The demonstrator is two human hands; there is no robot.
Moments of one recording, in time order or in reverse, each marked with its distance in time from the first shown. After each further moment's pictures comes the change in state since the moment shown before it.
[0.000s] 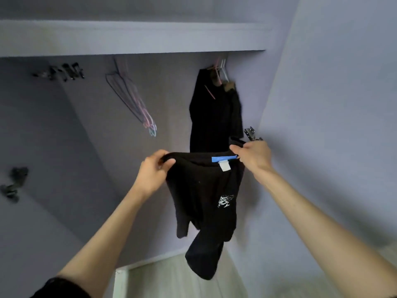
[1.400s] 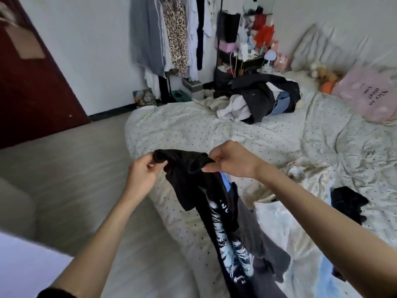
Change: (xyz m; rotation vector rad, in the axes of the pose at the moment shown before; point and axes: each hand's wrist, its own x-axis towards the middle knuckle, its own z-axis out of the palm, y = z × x) left_hand -0.535 0.217 0.236 -0.440 -1.522 0.743; right_hand -0.723 0.147 -0.256 -0.116 0.671 0.774
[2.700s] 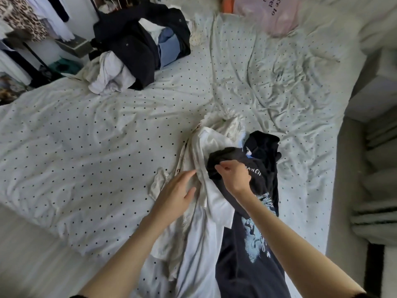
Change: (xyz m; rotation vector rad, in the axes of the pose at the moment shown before) left_hand -0.018 0.010 0.398 0.413 -0.862 0.341; right_hand -0.090 0.374 -0.025 0.412 0.743 0.904
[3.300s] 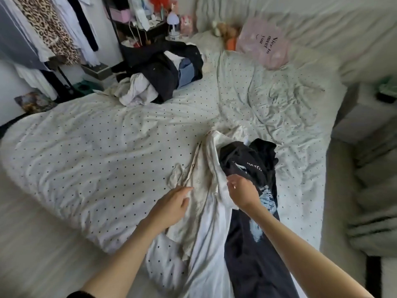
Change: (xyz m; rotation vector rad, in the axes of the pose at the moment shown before) left_hand -0.121 -0.005 -0.046 0.095 -0.124 -0.050; right_hand -0.117 0.011 0.000 -0.405 -0.055 -0.208
